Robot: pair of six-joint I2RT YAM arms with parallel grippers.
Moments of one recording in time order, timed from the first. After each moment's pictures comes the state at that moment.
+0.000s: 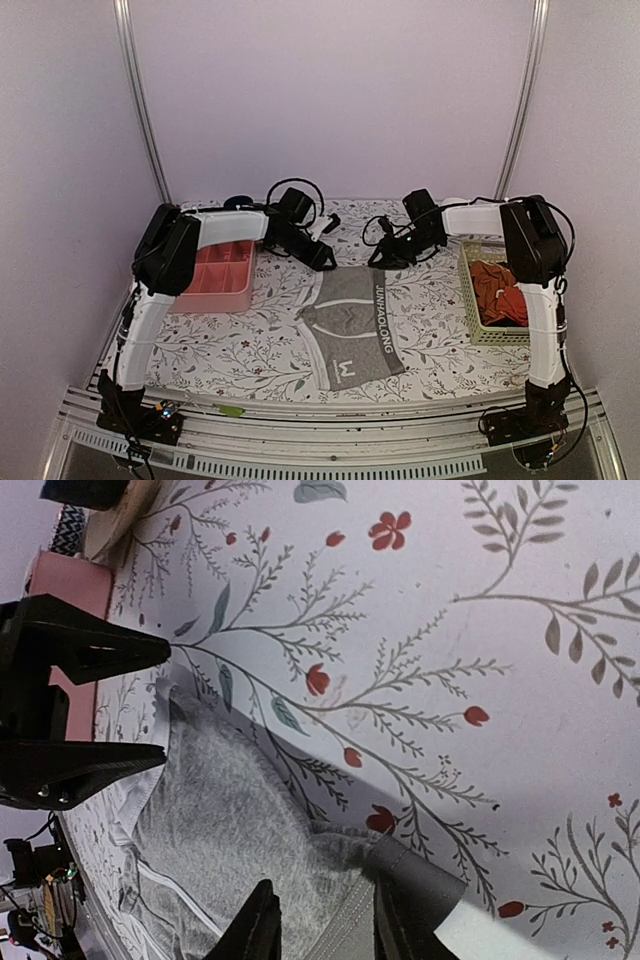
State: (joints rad) left arm -0.60 2.43 1.94 -0.45 0.31 0.08; right arm 0.40 2.25 1.63 -0.44 -0.58 0.30
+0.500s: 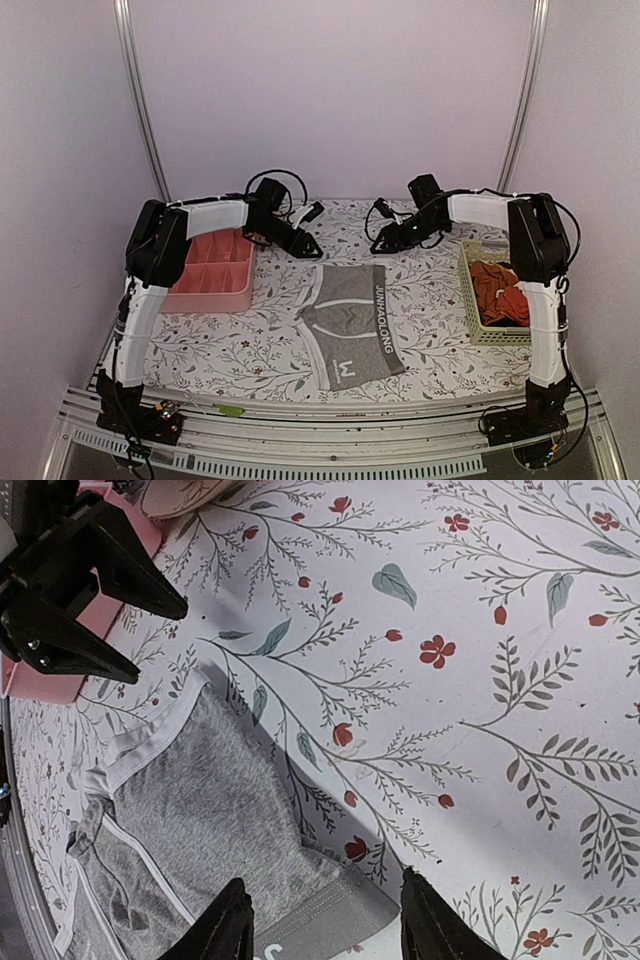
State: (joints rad) left arm -0.47 2.44 1.98 -0.51 0.64 0.21; right arm 0.37 2.24 1.75 -0.52 -0.59 -0.08
